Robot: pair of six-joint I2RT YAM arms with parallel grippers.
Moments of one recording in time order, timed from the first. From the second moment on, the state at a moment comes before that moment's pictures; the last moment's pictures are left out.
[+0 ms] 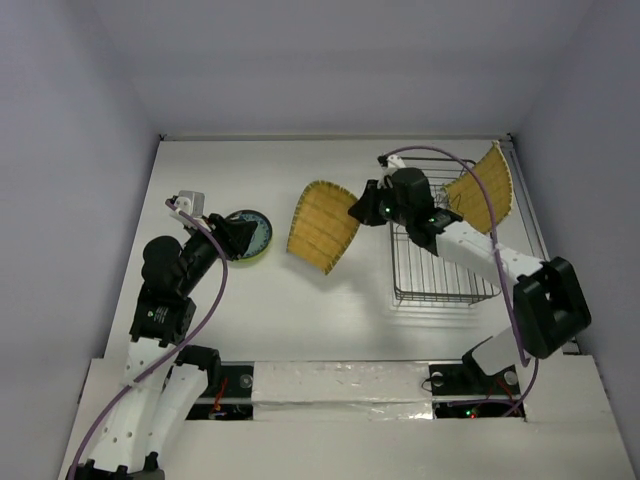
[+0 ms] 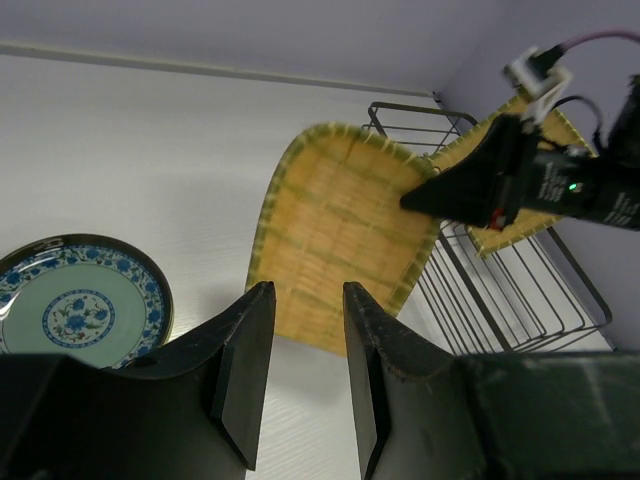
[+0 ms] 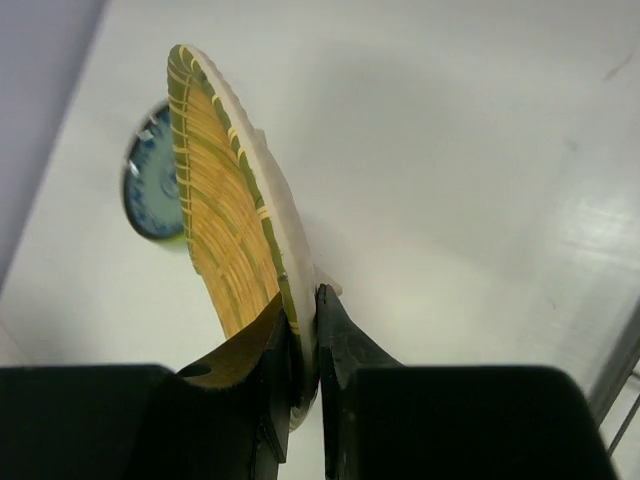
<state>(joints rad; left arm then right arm) -0.18 0.58 0.65 -0.14 0.32 -0.43 0.52 1.47 1.04 0.05 -0.20 0.47</state>
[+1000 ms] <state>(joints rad) -0.18 0.57 0.65 -0.14 0.32 -0.43 0.60 1.65 1.10 -0.05 -0.13 0.41</state>
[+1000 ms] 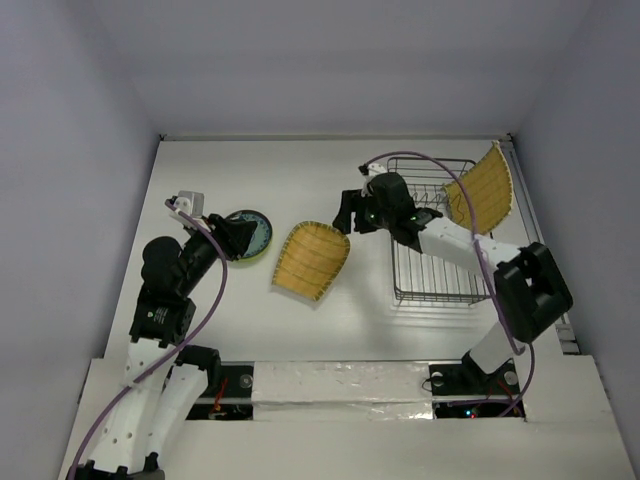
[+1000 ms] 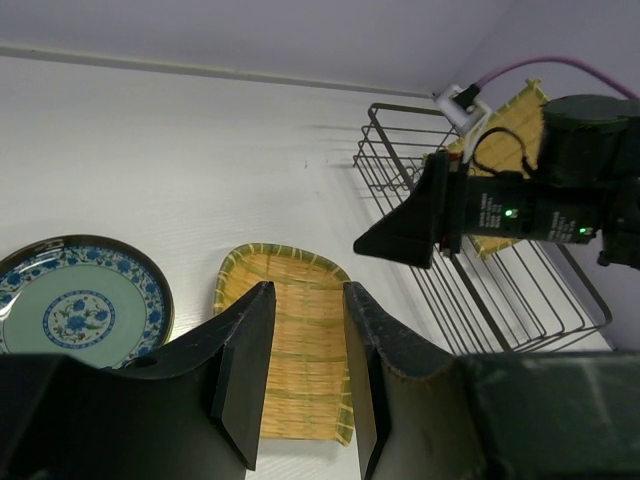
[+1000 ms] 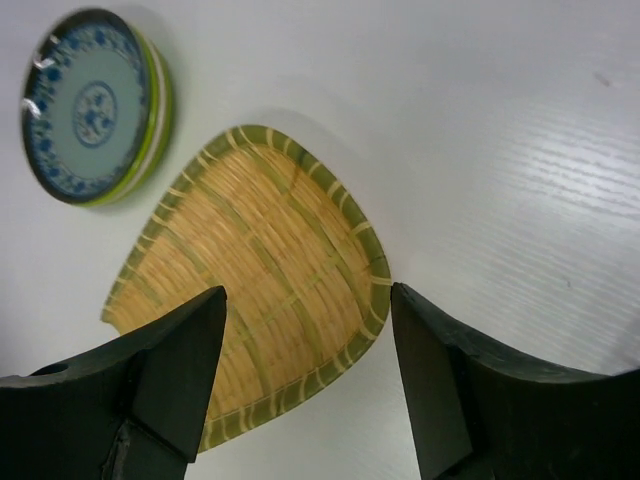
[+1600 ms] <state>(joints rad) -0.18 0.56 0.65 -0.14 0.32 -0.43 0.22 0.96 0.98 -0.11 0.53 0.38</state>
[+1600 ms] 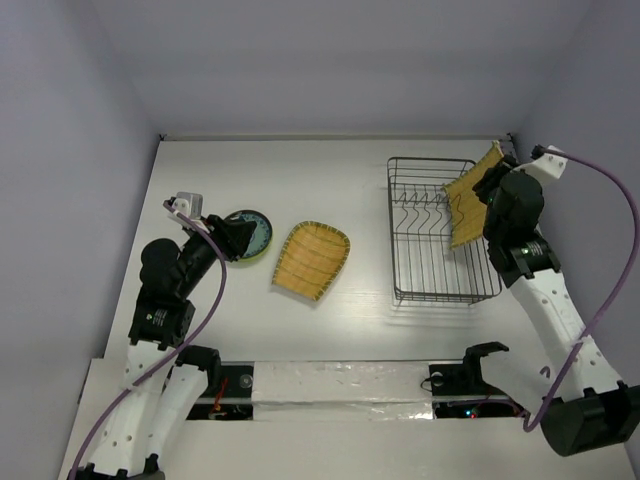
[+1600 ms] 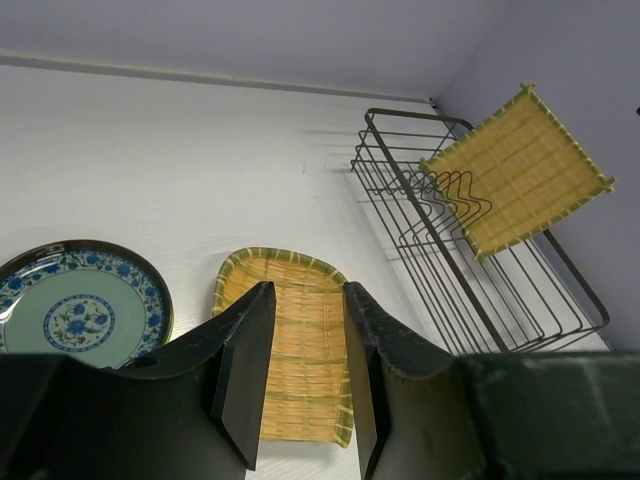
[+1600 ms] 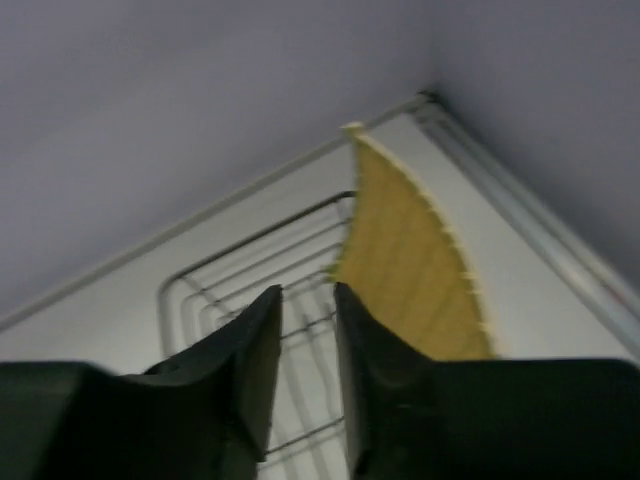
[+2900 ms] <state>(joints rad) -0.20 0.56 0.65 -0.14 0.32 -0.43 0.04 1.11 0.84 -0.09 0.70 0.28</state>
